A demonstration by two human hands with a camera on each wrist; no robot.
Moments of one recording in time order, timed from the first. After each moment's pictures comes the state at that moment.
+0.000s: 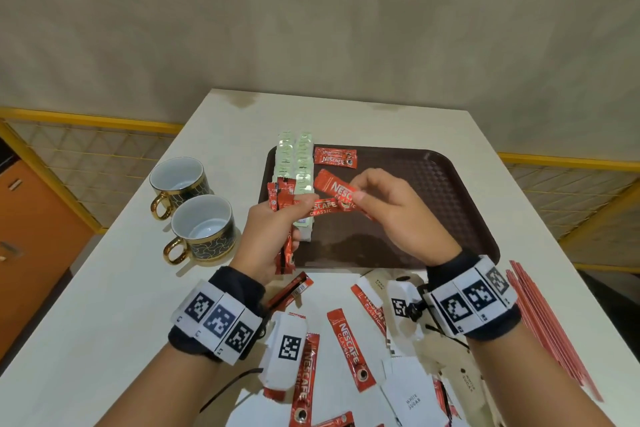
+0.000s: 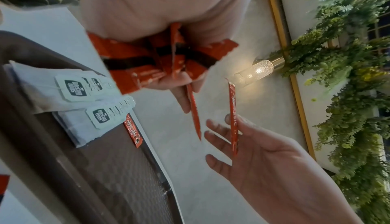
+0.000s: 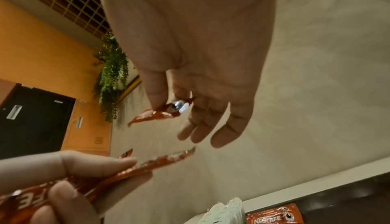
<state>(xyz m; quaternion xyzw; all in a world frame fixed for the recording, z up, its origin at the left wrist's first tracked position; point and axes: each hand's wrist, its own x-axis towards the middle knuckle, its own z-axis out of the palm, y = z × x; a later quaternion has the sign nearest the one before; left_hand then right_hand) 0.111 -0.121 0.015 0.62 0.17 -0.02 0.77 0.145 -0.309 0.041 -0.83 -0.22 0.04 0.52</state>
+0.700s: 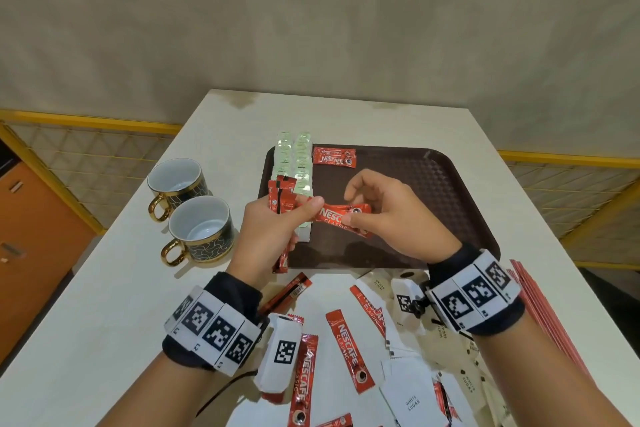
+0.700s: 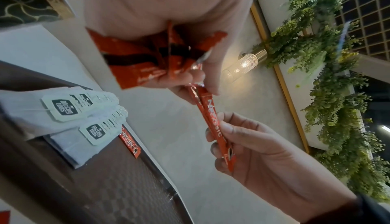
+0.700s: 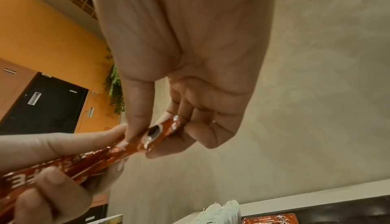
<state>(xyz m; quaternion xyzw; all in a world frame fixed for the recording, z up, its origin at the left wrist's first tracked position) 0.105 -0.123 0.021 0.69 0.13 0.03 0.71 0.145 -0.313 0.046 -0.85 -0.24 0.07 0.47</state>
